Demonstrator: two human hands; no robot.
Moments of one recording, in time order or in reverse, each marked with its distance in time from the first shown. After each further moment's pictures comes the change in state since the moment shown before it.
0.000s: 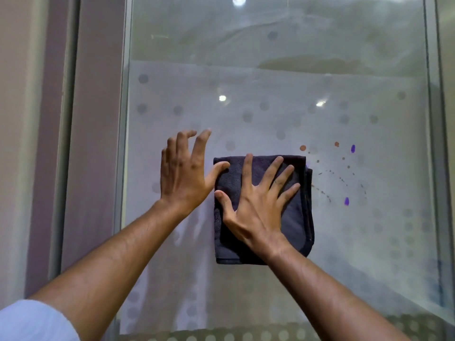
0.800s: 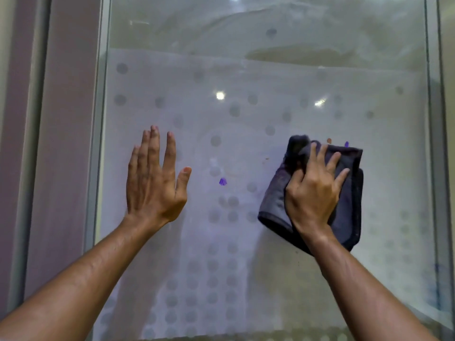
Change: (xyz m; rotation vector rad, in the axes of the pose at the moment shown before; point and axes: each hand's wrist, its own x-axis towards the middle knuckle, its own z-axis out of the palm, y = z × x) left_hand -0.029 -0.020 0.021 0.144 -0.110 -0.073; right_hand 0.044 0.116 -0.006 0.040 0.423 0.144
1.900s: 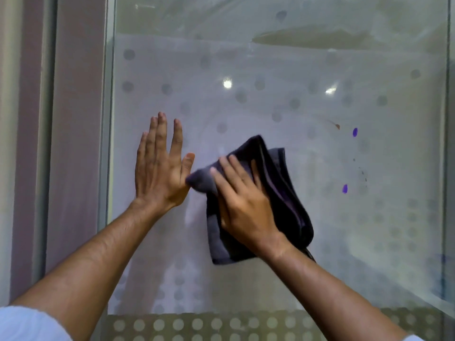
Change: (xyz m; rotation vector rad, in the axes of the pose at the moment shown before) left_hand -0.001 0.000 -0.002 0.023 -0.023 0.031; right_hand -0.075 -0.072 0.000 0.233 -0.146 -0.689
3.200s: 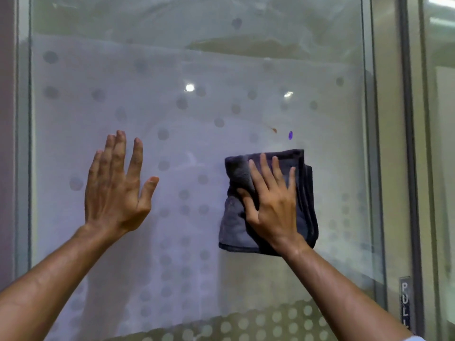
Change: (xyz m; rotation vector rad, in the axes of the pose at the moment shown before) left_hand -0.013 0.035 0.005 0.003 -0.029 0.063; right_hand -0.053 0.121 -0.048 -0.190 0.056 0.308
